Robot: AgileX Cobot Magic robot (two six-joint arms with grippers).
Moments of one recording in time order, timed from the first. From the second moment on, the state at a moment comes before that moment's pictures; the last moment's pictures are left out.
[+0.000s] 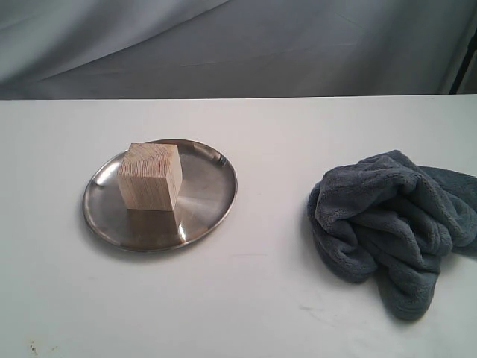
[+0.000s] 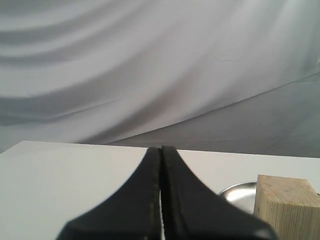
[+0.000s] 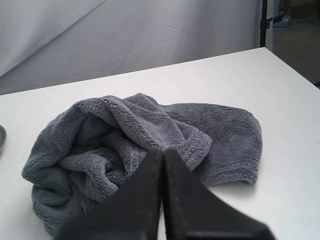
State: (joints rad) left arm 0.08 0.00 -0.01 0.15 0.05 -0.18; right arm -0.07 0.00 0.00 0.10 0.33 0.07
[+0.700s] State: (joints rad) left arm 0.08 0.00 0.00 0.19 0.19 -0.16; right arm -0.07 0.00 0.00 0.10 0.33 0.07
